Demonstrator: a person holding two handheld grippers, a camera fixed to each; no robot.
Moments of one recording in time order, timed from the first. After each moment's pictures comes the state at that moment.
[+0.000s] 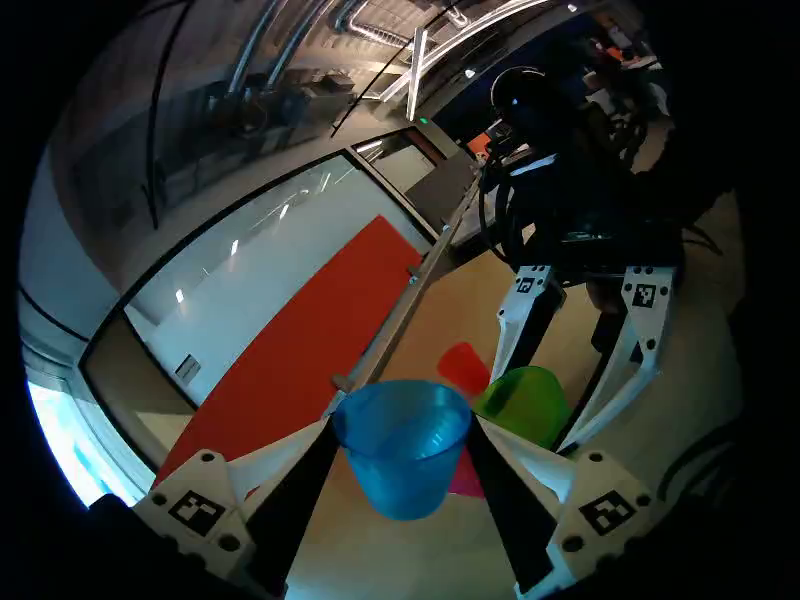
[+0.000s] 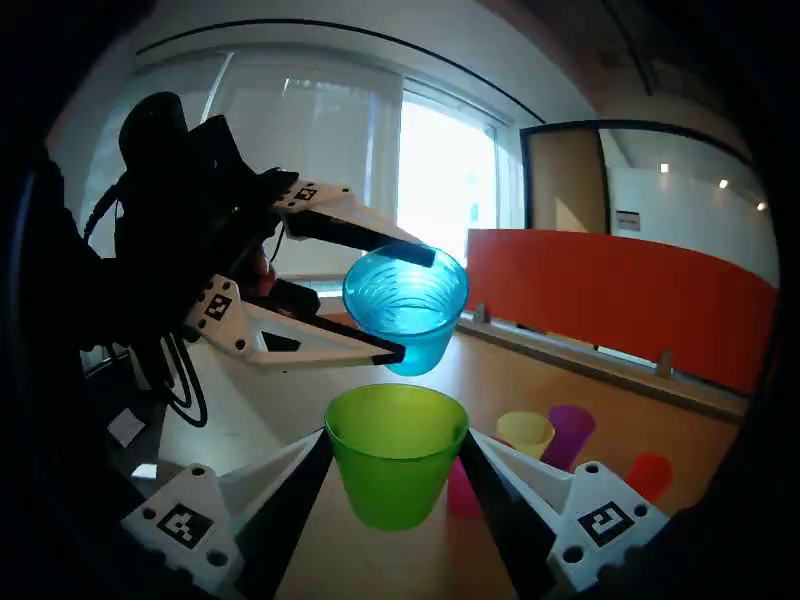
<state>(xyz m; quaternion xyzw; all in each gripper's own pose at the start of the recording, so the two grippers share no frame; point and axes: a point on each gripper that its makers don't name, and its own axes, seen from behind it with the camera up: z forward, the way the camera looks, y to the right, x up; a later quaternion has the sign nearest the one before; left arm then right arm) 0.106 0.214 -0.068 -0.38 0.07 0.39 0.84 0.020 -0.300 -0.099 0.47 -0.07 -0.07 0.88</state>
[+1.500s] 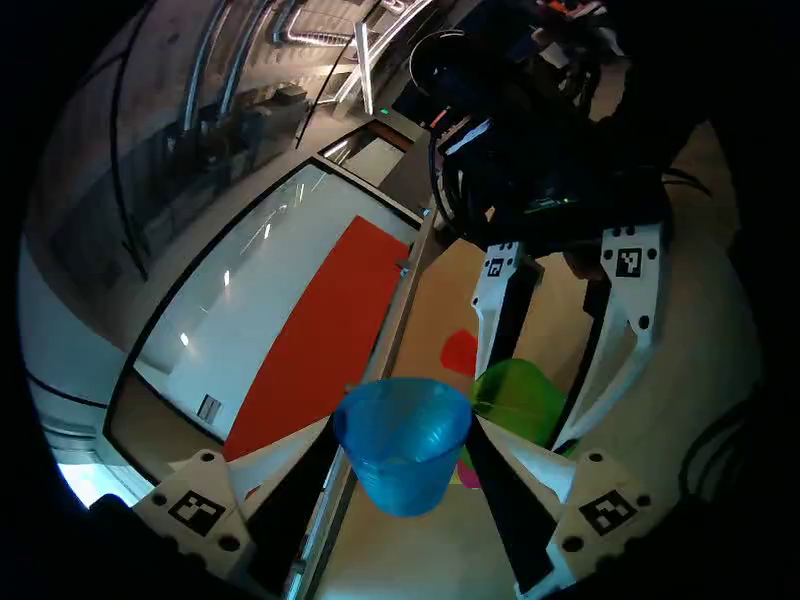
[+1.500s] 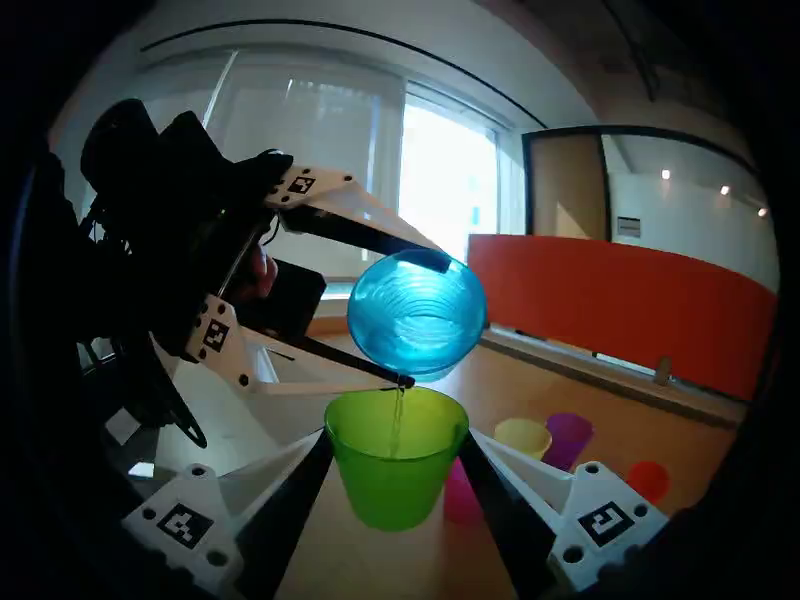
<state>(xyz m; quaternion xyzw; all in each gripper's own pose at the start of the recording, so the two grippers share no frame) 0.105 0.230 -0.068 -0.37 0.09 0.48 0.79 0.025 -0.301 -0.097 0.47 -0.06 -0.07 0.88</state>
